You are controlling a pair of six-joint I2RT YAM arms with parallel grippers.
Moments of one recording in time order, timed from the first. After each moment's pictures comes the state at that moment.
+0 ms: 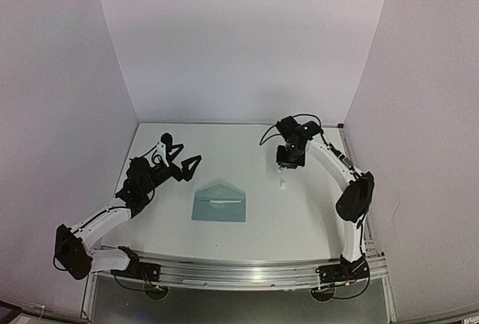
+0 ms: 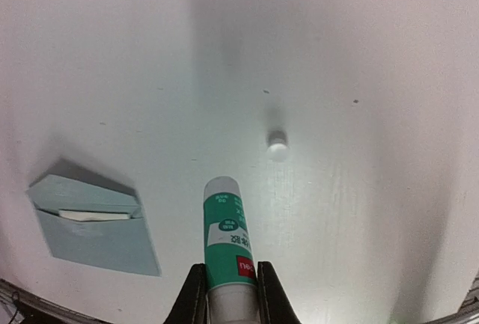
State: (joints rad) left arm -0.54 1.16 0.78 0.38 0.25 -0.22; right arm 0.52 2.09 2.10 -1.33 0.02 0.64
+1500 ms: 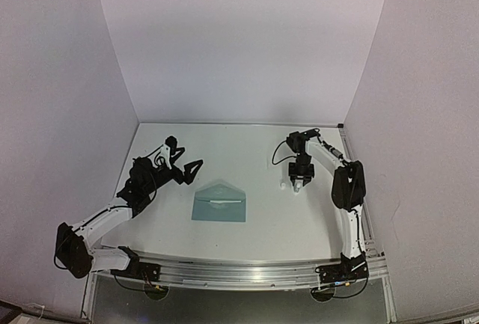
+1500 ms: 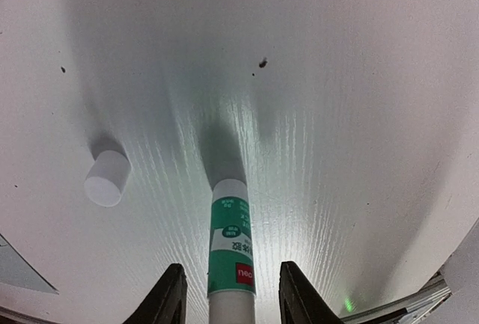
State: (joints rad) left arm -0.54 1.18 0.78 0.33 0.25 -0.15; right arm 0.38 2.28 1.98 -1.40 -0.02 0.50
